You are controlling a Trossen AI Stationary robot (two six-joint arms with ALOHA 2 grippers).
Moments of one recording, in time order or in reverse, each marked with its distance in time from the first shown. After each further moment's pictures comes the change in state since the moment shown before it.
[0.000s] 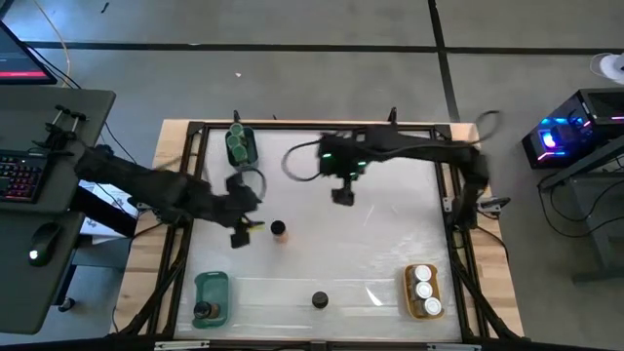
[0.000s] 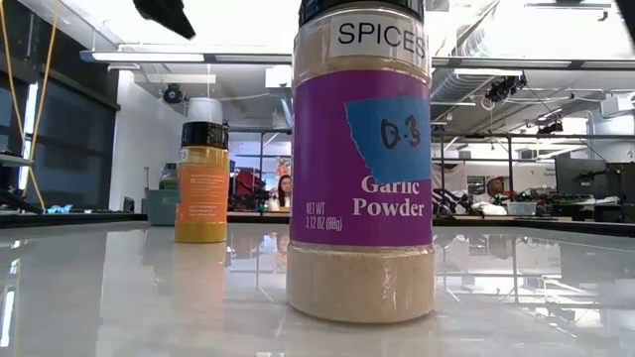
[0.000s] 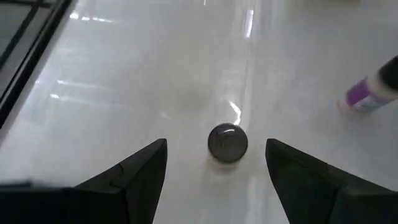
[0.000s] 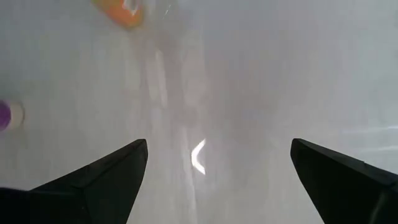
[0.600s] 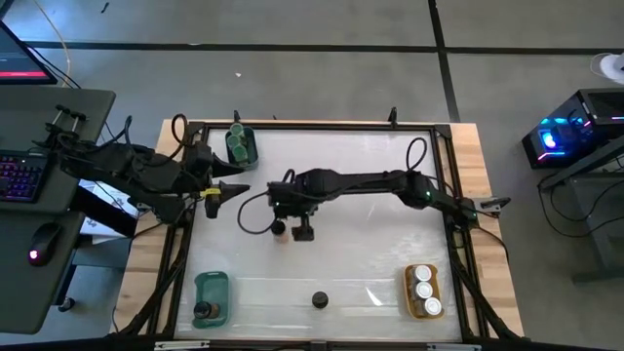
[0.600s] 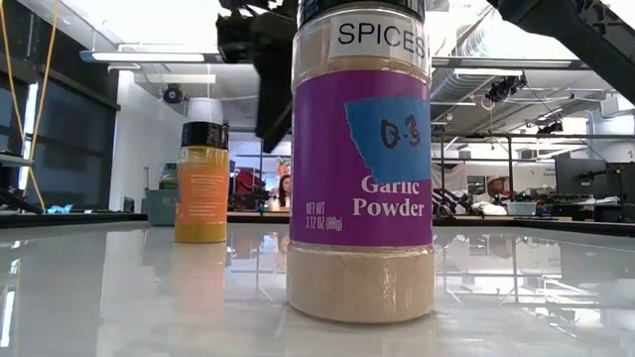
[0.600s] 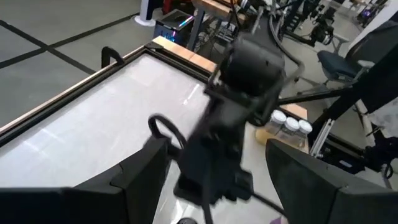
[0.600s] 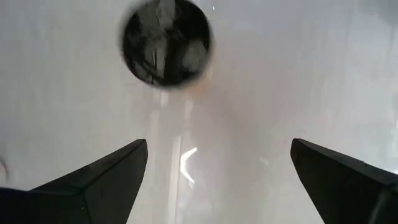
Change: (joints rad) left arm -0.001 -0.216 0.161 0.089 -0.150 -0.208; right arm 0.178 0.509 0.461 0.035 0.028 -0.028
